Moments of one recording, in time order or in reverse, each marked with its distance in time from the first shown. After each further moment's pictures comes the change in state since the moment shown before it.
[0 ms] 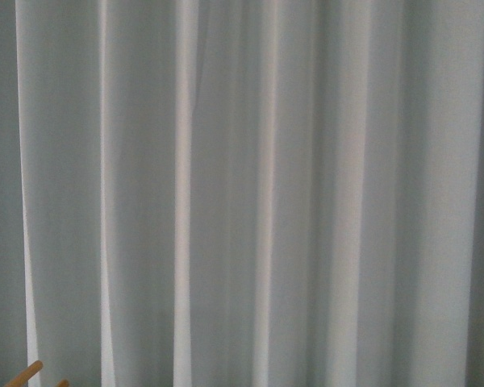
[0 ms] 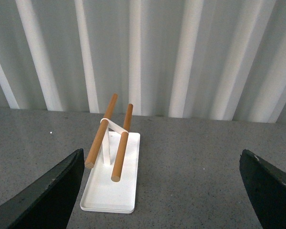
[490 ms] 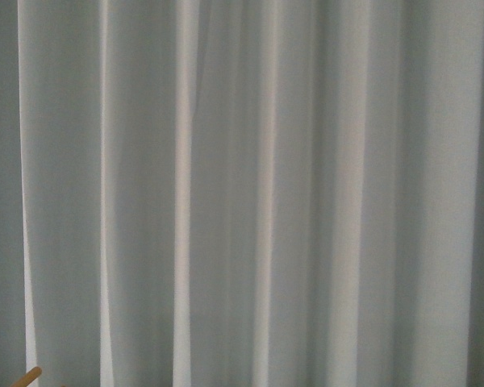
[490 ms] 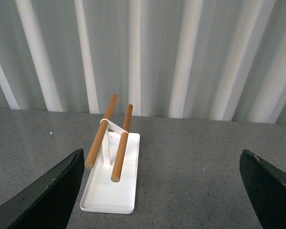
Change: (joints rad) left arm 0.000 0.000 0.000 0.000 0.000 0.000; right arm 0.000 0.236 0.000 0.242 -0.003 -0.006
